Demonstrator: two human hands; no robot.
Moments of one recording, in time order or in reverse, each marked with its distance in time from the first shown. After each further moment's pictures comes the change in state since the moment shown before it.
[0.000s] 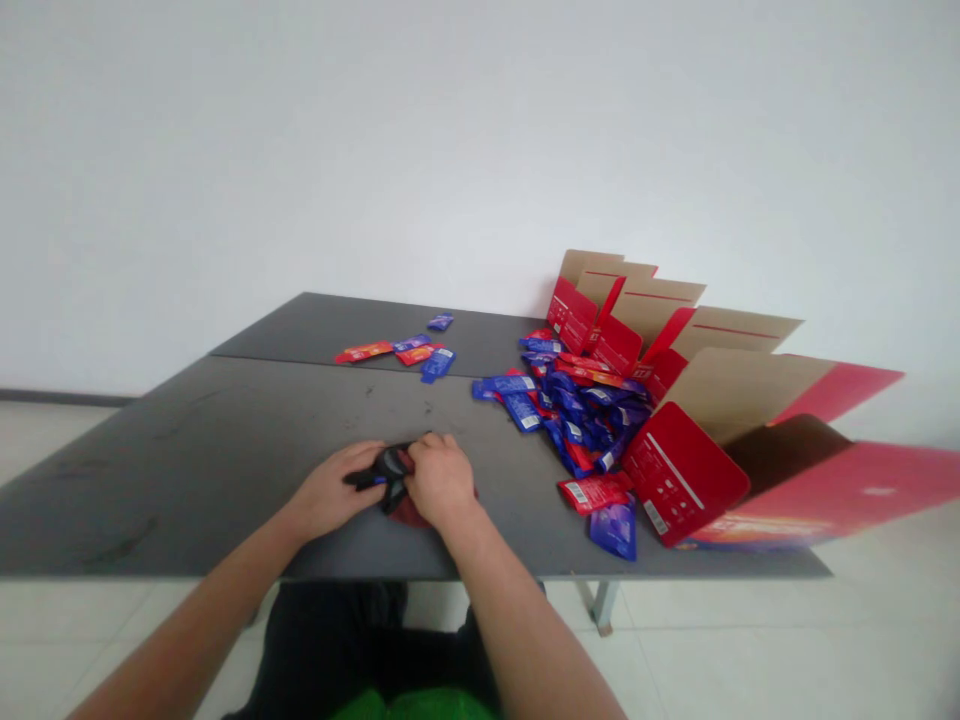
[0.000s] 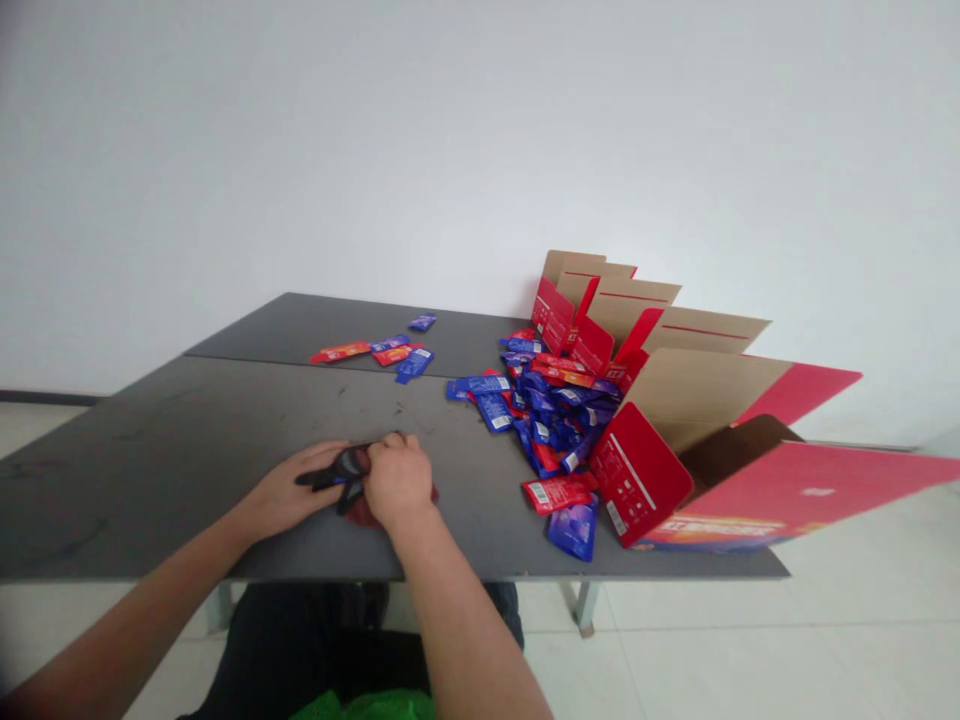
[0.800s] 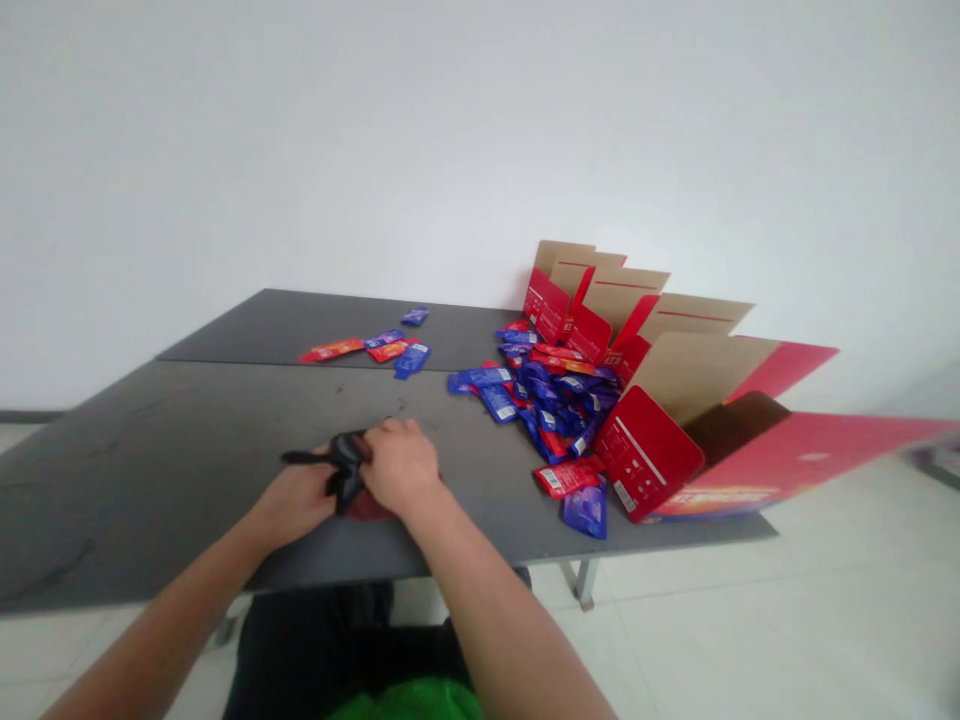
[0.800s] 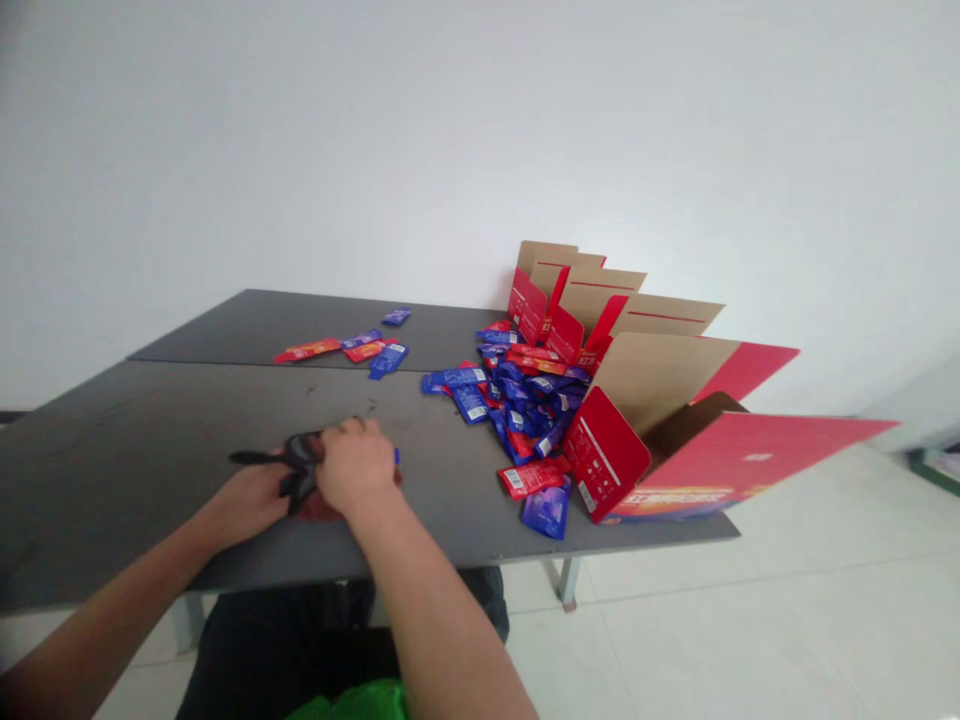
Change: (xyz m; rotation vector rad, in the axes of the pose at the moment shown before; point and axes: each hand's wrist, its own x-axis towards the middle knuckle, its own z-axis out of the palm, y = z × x) left_hand 0.002 -0.006 0.002 0.155 -0.061 0.048; right_hand 0.013 -0.005 -0.006 0.012 0.070 -0.063
